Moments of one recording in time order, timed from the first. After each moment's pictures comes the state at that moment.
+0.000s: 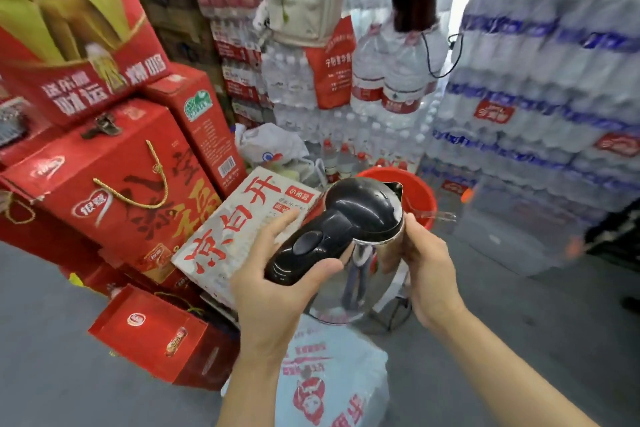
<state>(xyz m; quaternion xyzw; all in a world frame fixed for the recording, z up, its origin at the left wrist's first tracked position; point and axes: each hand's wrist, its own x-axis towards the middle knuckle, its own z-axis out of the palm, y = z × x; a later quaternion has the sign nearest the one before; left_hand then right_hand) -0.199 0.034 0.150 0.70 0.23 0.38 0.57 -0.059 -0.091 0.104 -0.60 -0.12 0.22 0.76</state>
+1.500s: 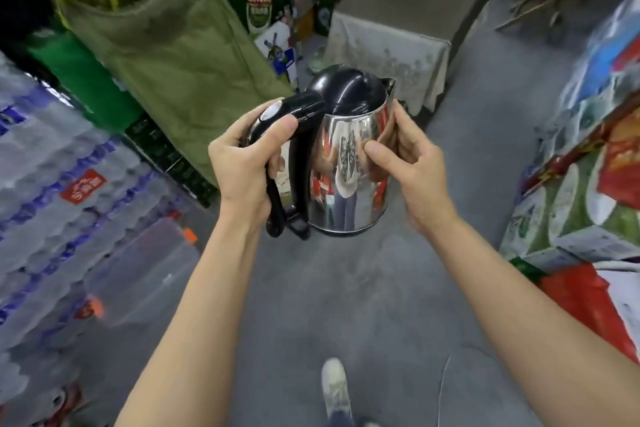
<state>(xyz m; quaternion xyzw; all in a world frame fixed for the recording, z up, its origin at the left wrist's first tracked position) 0.080 -0.658 0.249 0.56 -0.22 -0.19 0.77 -0.079 -0.780 0.218 -0.60 0.27 -0.37 0.65</state>
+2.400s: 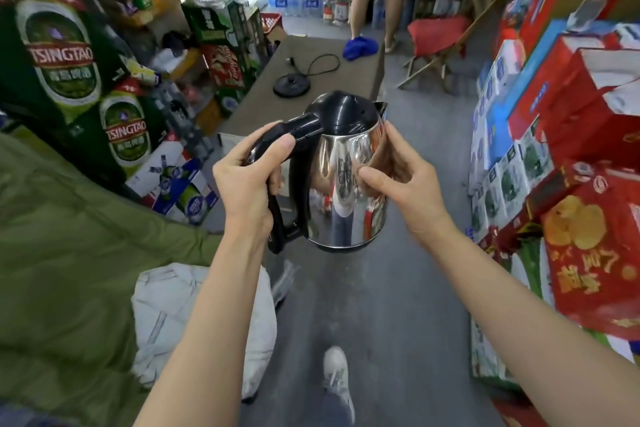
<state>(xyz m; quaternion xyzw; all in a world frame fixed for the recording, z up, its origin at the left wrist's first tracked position) 0.159 -1.130 0.271 0.51 -0.29 -0.29 0.75 -0.034 -1.204 0.244 -0.59 0.35 -0.44 0.58</state>
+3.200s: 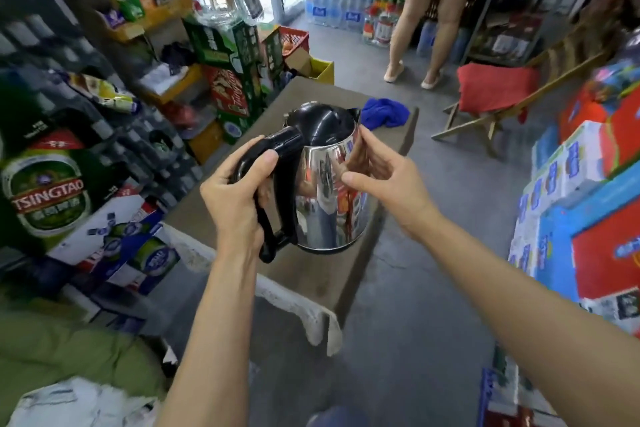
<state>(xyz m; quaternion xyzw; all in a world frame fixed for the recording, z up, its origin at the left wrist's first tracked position) 0.248 -1.551 0.240 0.52 -0.17 -0.20 0.81 0.090 -1.683 0.224 -0.66 0.30 -0.30 0.62</state>
